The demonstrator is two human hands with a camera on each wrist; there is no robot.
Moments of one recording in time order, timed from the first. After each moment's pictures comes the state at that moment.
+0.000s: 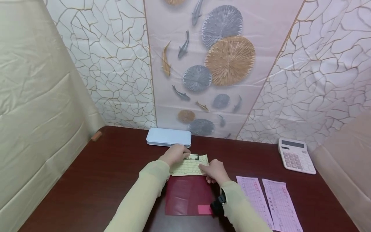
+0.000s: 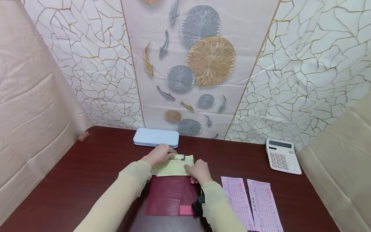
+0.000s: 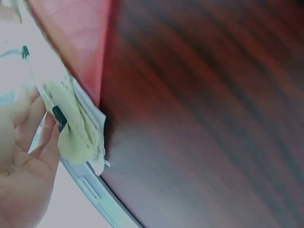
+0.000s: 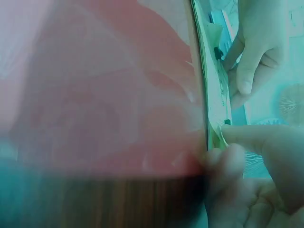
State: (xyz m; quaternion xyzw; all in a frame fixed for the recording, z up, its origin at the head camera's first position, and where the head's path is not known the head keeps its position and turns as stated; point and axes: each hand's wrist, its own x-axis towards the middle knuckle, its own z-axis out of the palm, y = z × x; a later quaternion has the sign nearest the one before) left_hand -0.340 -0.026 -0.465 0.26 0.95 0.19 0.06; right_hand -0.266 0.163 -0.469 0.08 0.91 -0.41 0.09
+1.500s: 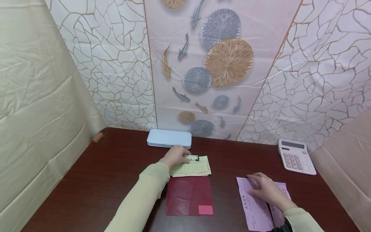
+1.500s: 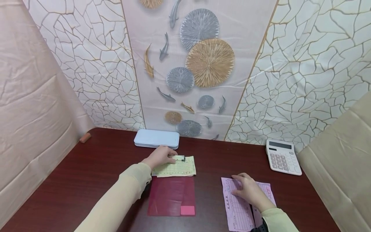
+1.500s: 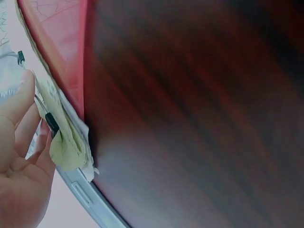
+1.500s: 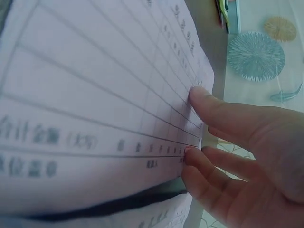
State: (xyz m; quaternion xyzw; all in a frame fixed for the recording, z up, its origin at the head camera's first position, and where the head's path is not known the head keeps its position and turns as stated) left_hand -0.338 -0.029 -0.469 0.26 0.93 0.23 0.05; right_hand -0.203 0.327 -0.458 -0.15 0.97 -0.19 -0.03
